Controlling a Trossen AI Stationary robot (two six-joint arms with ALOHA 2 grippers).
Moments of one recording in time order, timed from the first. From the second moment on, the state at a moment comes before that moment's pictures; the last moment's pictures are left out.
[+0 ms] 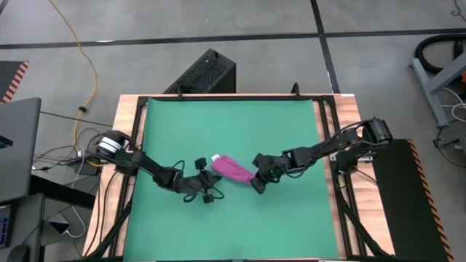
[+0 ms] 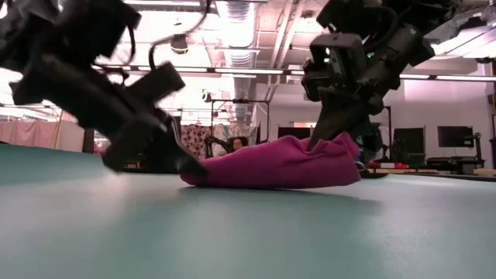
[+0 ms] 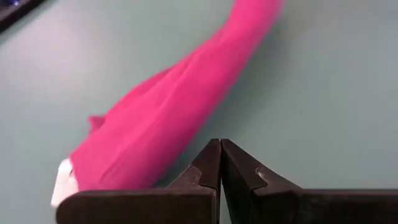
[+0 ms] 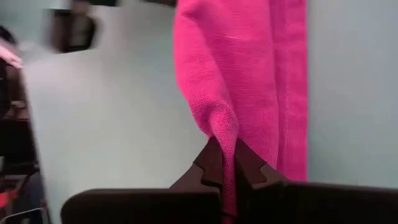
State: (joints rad) left arm -0.36 1.80 0.53 0.73 -0.60 -0.14; right arm 0.15 1.56 0.77 0.00 -0.05 0.88
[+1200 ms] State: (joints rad) left arm -0.28 1.83 0.66 0.77 -0.51 0.12; right arm 0.43 1.56 0.76 -0.14 0.18 0.74
